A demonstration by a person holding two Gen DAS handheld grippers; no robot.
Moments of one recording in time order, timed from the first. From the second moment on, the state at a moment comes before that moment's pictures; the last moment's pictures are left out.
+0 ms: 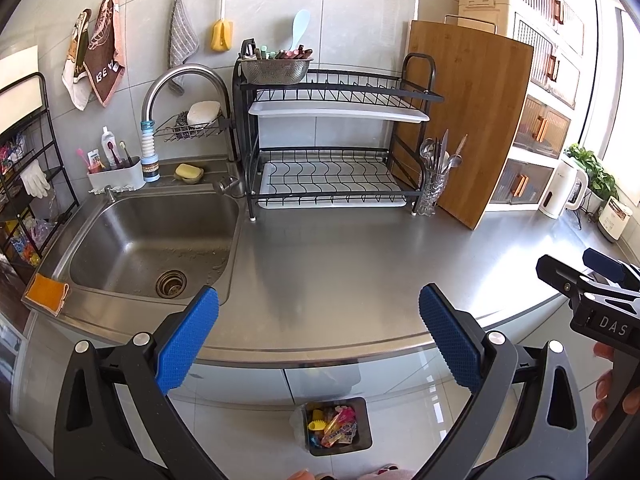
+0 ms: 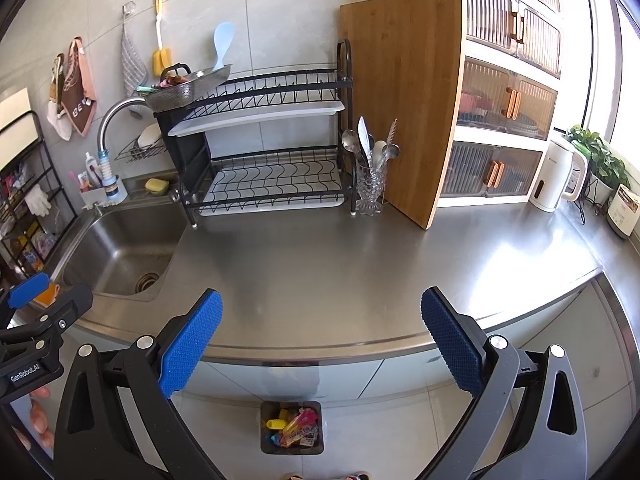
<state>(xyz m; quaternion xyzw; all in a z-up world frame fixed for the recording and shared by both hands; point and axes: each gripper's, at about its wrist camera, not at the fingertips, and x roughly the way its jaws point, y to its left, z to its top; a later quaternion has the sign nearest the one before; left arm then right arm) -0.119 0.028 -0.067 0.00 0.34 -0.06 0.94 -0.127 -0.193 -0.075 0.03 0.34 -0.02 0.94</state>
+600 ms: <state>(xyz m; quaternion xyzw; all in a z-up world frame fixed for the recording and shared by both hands) -0.116 0.026 -0.070 0.00 0.35 -0.05 0.94 -0.123 -0.196 -0.079 0.04 0.35 -0.01 0.94</state>
